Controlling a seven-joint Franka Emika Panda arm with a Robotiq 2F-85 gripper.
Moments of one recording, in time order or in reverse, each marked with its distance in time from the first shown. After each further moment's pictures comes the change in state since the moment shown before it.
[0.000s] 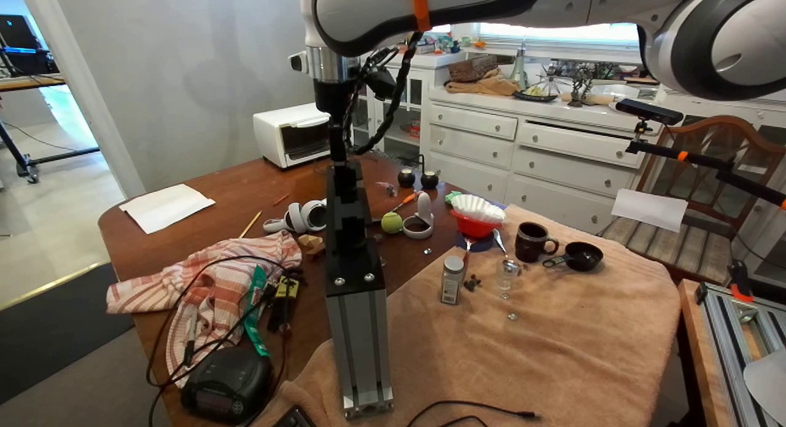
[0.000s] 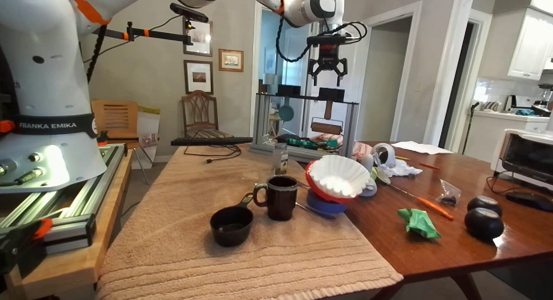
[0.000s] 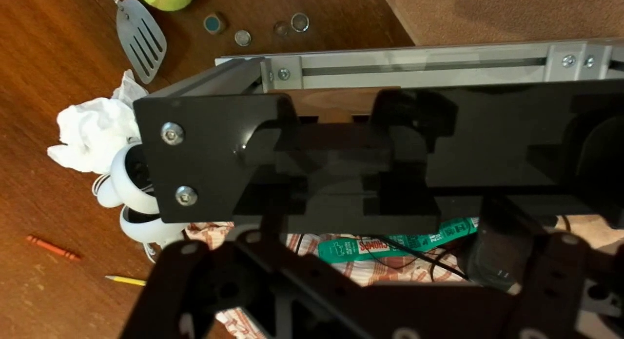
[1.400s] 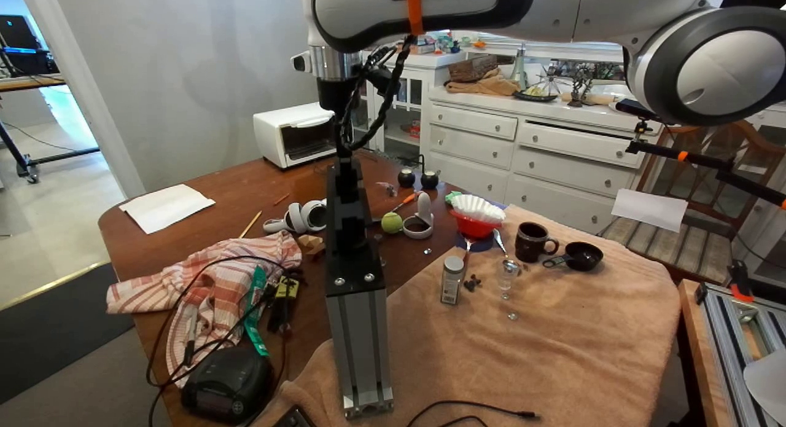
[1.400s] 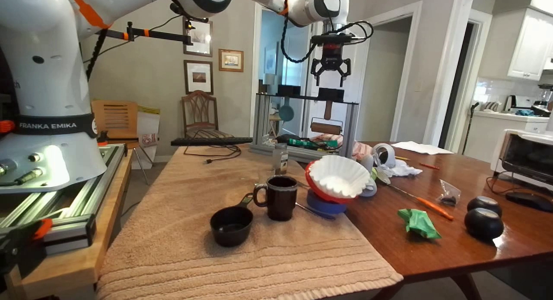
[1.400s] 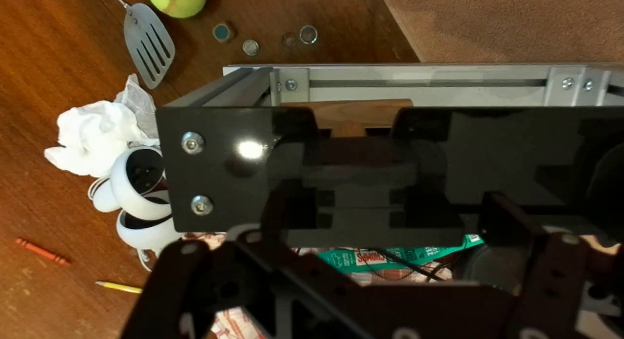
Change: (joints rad) arm -0.005 0.085 -0.017 0.160 0.016 -0.104 -0.070
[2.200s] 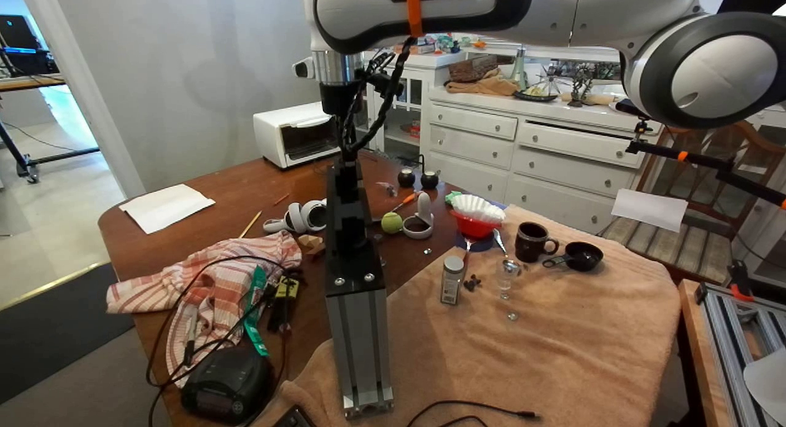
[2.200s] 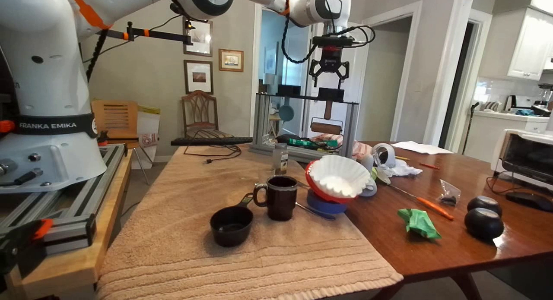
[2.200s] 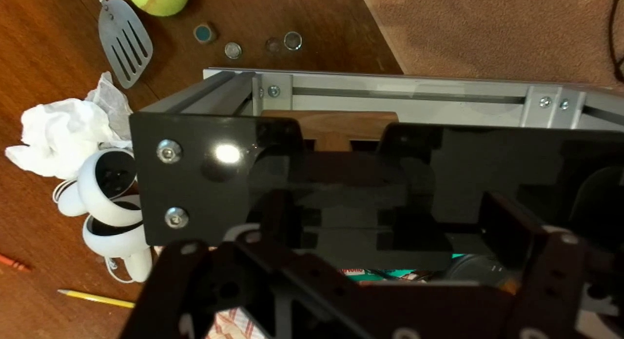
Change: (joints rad) arm -0.014 0.019 0.018 0.016 0.015 -0.037 -0.057
